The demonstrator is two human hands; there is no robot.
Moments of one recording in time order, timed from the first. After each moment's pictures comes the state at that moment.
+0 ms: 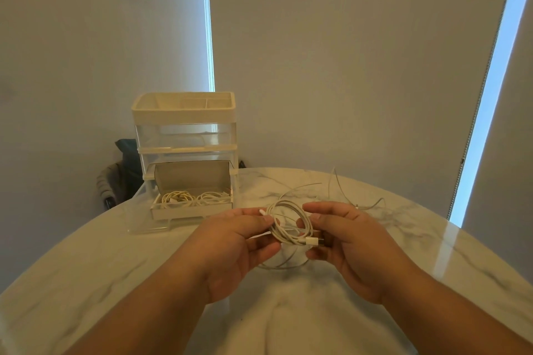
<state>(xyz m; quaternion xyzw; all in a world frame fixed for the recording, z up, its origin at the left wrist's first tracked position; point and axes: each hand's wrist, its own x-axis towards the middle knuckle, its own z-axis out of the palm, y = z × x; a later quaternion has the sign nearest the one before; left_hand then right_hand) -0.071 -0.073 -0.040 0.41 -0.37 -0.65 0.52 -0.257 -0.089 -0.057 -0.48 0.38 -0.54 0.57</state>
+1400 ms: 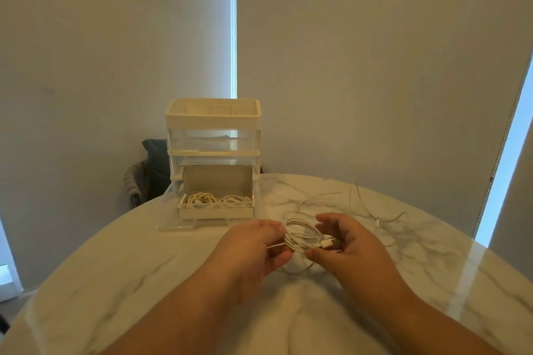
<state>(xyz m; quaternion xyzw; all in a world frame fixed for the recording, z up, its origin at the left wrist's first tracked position) -0.065 -0.087 -0.059 0.46 -0.36 -0.59 0.55 -0.237 -0.088 -0.073 -0.65 0.48 -0.49 0.32</state>
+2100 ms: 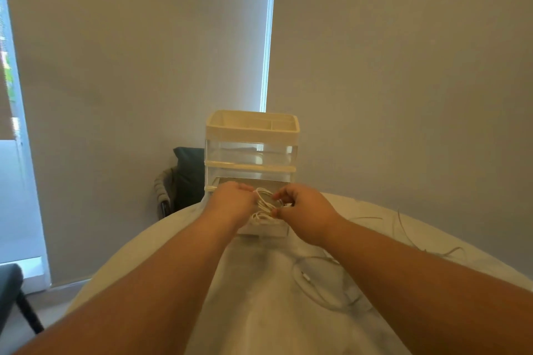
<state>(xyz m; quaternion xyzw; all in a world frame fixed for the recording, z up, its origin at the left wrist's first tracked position) 0.032 -0.147 -0.008 0.65 -0.45 -0.30 0.53 -0.113 -0.192 -0.017 -0.79 0.47 -0.32 0.22</state>
